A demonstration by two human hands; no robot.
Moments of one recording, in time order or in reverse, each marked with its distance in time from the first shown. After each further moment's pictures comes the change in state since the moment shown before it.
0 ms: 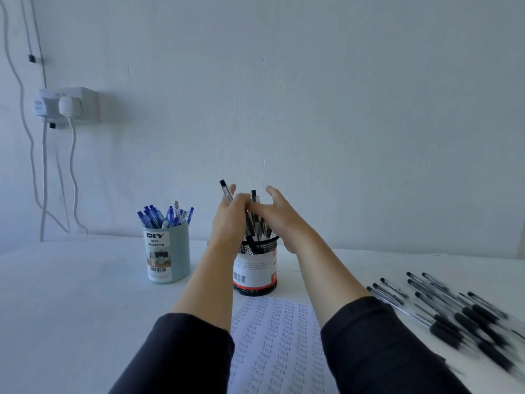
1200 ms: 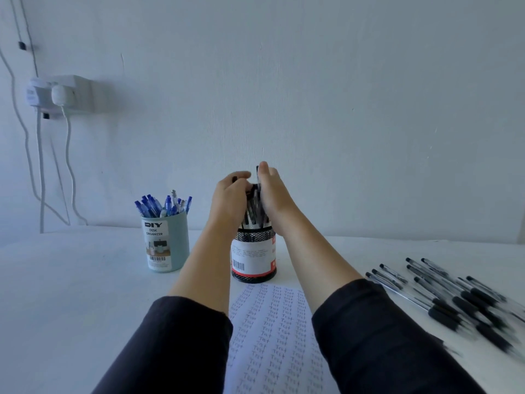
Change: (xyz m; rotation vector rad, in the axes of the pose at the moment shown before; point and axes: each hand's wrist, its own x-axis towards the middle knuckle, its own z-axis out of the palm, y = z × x) left_hand -0.007 0.019 0.002 0.146 0.017 0.070; right_hand -0.003 -0.019 0.014 0.092 0.157 -0.042
